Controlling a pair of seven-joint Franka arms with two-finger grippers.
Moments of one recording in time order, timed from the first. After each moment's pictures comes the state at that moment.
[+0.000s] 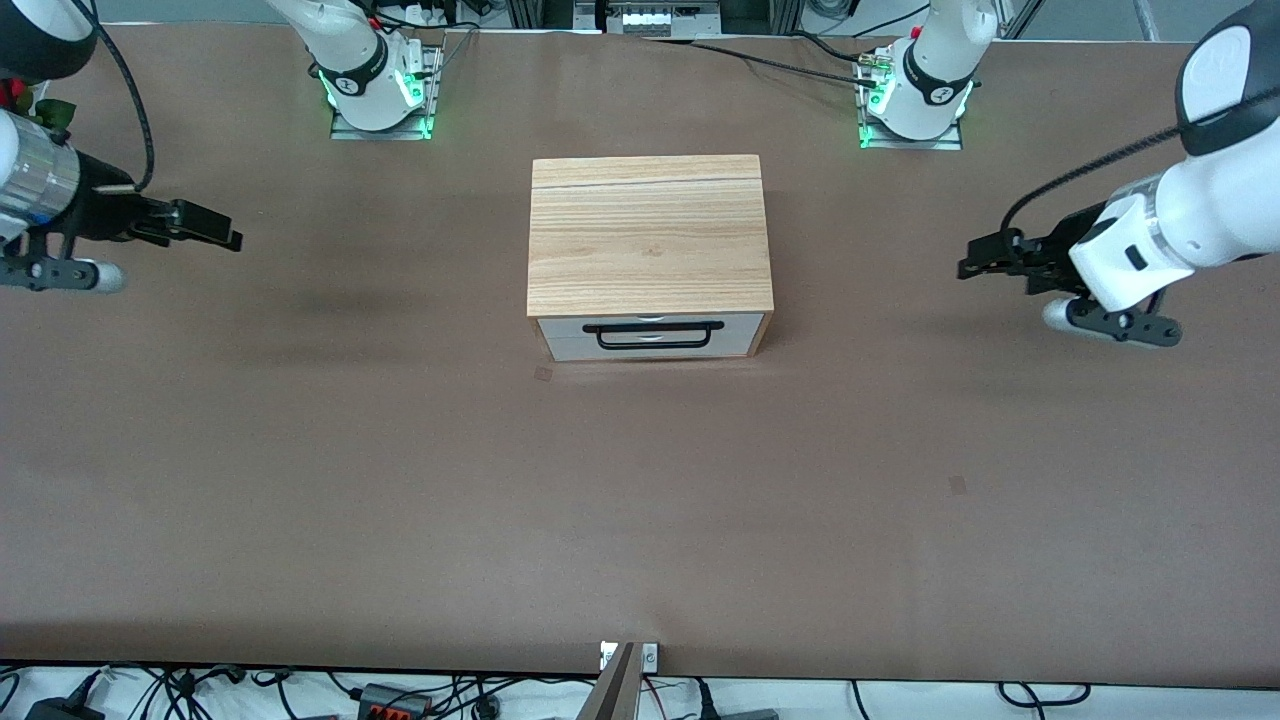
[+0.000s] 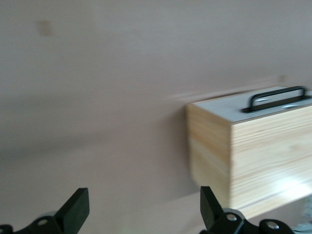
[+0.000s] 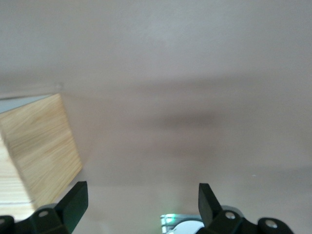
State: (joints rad) left arm 0.02 0.17 -0.10 -1.62 -0.33 1.59 0.04; right arm -0.03 0.05 0.03 -1.70 0.16 1.53 0.07
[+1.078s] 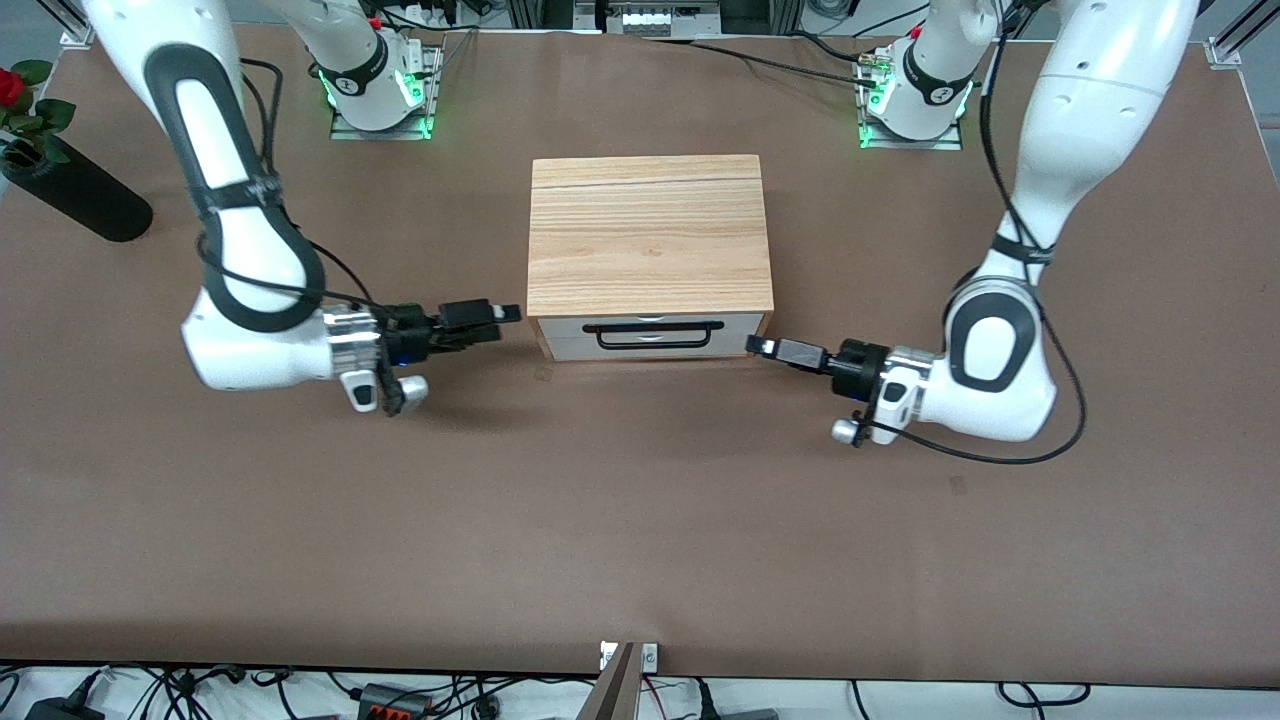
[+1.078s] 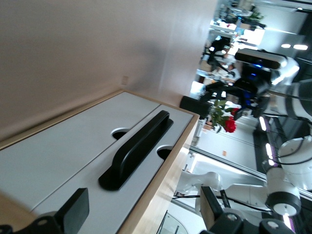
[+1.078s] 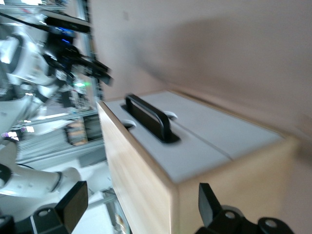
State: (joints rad) left arm -0.08 0.69 -0.15 -1.62 -1.21 1.71 0.42; right arm 0.21 0.53 0.04 -1.74 1.20 1.81 -0.54
